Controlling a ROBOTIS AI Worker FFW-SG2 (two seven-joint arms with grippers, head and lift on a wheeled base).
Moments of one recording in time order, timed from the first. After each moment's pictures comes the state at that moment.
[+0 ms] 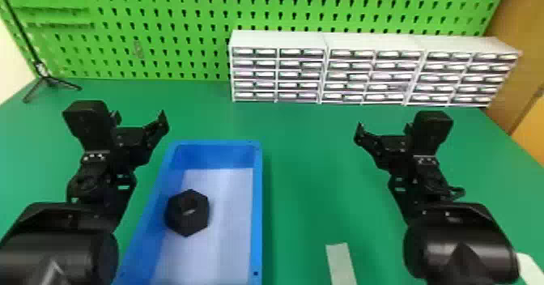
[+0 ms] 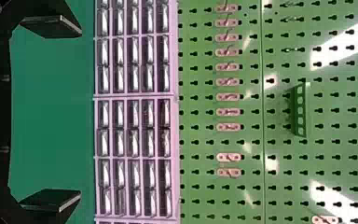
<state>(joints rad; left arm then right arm) -0.04 0.14 0.02 -1.75 0.15 0.20 0.04 -0.16 0.00 -0.05 -1.53 -0.02 0.12 0.04</state>
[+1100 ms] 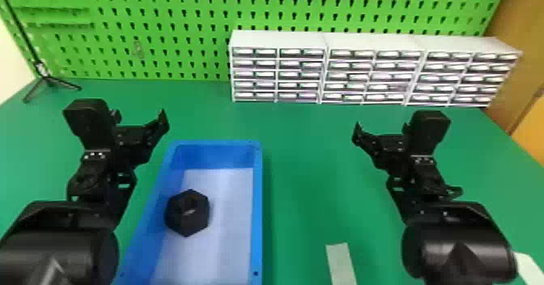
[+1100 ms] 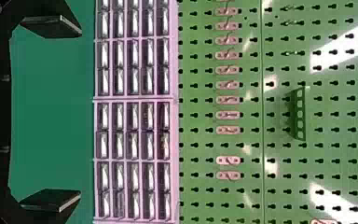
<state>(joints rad) -0.05 0.14 0.02 -1.75 0.15 0.20 0.04 -0.16 0.00 -0.04 -1.53 -0.02 0.12 0.04</state>
